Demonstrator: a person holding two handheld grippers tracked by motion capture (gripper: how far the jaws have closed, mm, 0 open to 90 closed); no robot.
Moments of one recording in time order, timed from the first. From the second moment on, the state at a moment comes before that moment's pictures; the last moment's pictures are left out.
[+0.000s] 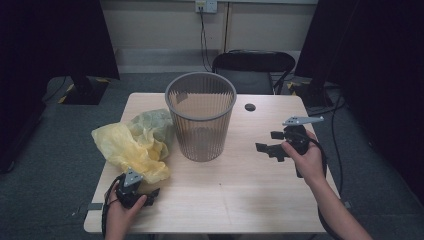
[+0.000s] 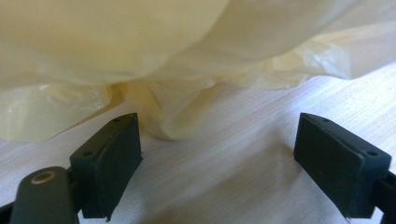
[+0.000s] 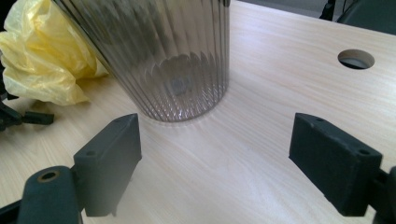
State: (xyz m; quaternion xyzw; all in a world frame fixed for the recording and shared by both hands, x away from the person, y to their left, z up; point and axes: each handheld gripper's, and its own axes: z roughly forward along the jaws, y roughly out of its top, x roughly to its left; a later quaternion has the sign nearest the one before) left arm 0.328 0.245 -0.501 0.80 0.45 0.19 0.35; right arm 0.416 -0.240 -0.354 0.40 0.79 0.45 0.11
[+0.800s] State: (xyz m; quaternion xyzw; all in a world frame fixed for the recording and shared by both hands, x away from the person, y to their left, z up) left arm 0.328 0.245 -0.501 0.80 0.45 0.19 0.35; right arm 0.406 -0.260 -0.388 0.41 0.79 0.44 0.11
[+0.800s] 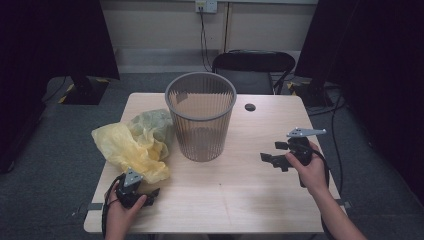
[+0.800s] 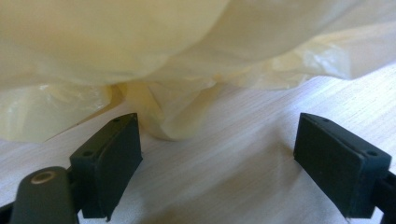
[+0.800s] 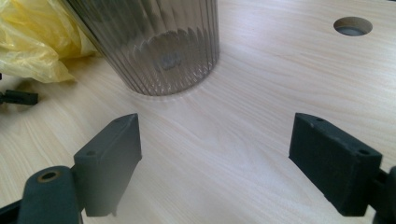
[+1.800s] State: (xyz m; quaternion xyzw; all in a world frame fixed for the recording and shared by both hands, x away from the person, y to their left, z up) left arm 0.328 0.245 -0.501 0.80 0.45 0.19 0.35; right arm 0.392 -0.281 -0.431 0.42 0.79 0.43 0.11
